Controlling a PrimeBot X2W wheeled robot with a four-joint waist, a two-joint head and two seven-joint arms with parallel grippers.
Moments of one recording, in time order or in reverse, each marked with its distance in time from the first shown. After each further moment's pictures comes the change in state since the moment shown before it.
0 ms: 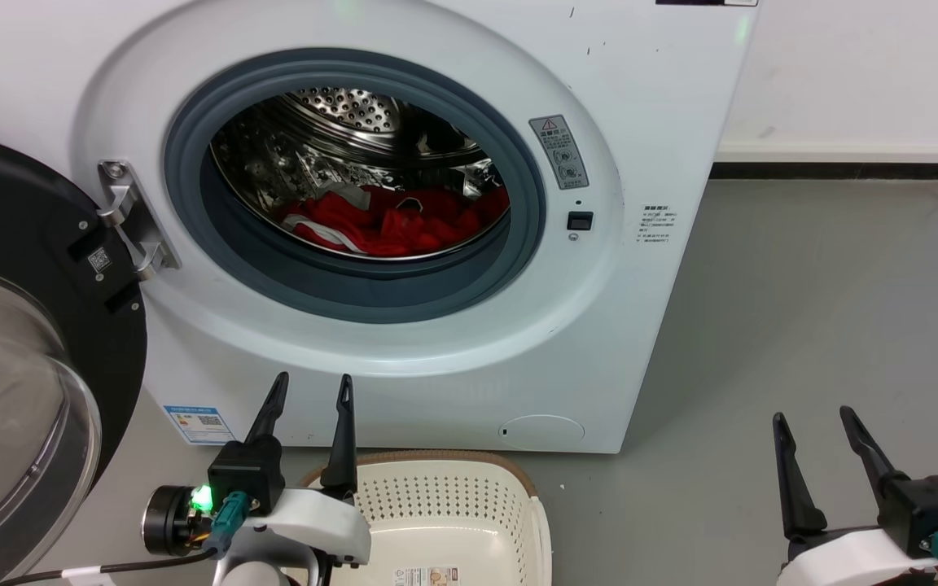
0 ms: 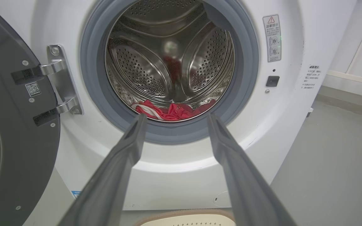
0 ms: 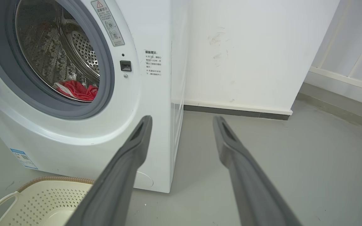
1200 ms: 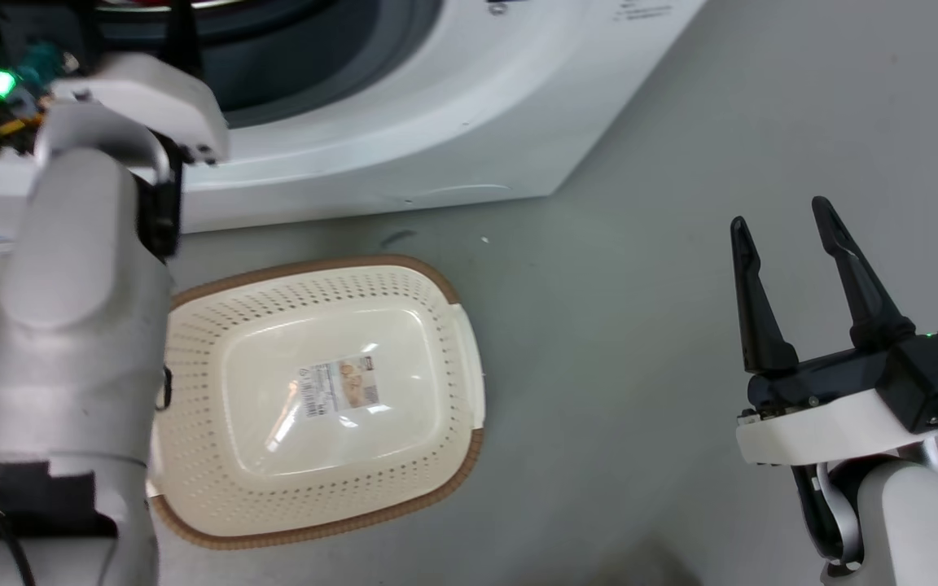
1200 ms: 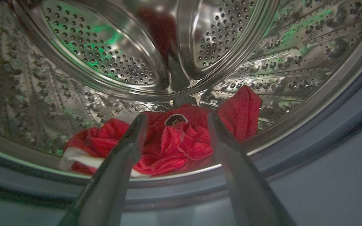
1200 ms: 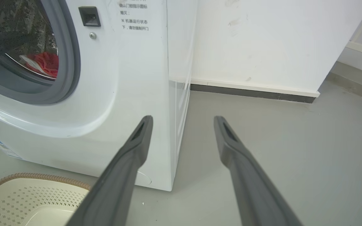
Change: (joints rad) left arm -0.883 0.163 0.084 0.480 0.021 -0.040 0.042; right arm -0.285 0.000 0.132 -0.163 0.020 0.000 -0.001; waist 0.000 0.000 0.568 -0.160
